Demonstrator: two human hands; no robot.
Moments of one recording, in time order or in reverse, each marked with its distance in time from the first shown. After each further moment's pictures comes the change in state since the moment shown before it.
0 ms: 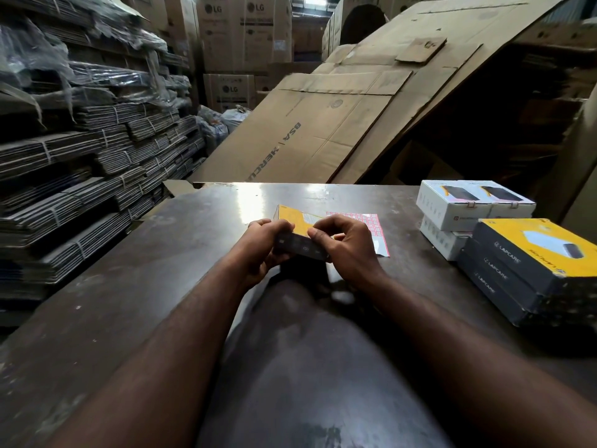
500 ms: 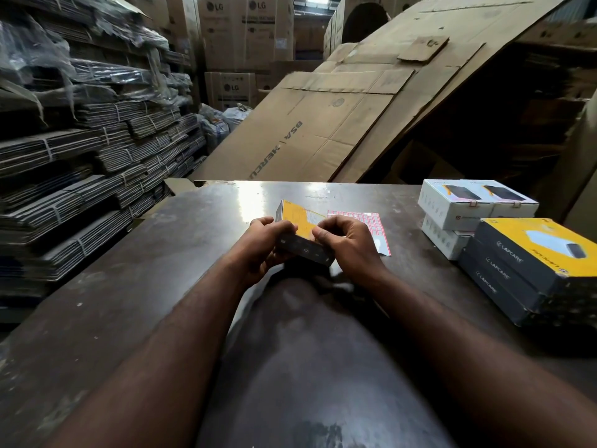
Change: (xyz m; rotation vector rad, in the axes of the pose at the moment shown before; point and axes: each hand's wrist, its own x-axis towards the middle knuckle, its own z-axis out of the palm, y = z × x) left_hand 0.005 -0.002 -0.003 -0.010 -0.010 -0.012; right_hand 0.001 -0.001 -0.003 0.096 -0.070 0.112
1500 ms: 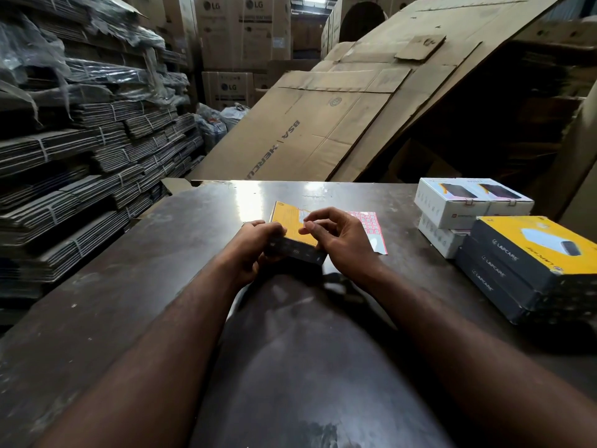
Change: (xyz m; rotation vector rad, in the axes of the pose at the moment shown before) left_hand -0.001 -0.002 -0.005 0.047 0.026 -0.008; right_hand -0.002 -0.007 0.001 0.049 -0.077 -0.065
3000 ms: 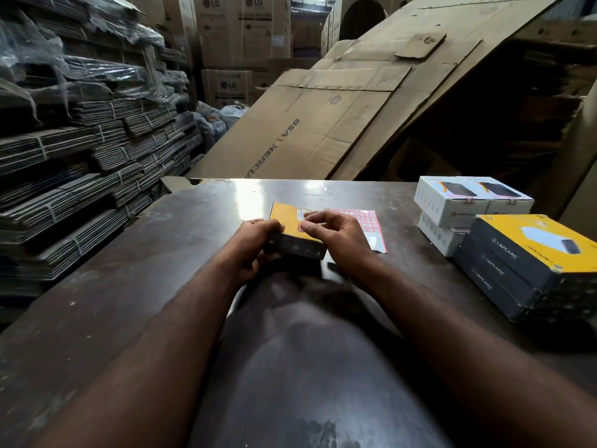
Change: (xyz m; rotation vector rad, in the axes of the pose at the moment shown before) left_hand 0.000 0.000 0.003 -0.041 0.022 -0.030; right_hand 0.004 -0.003 0.002 0.093 0.011 0.140
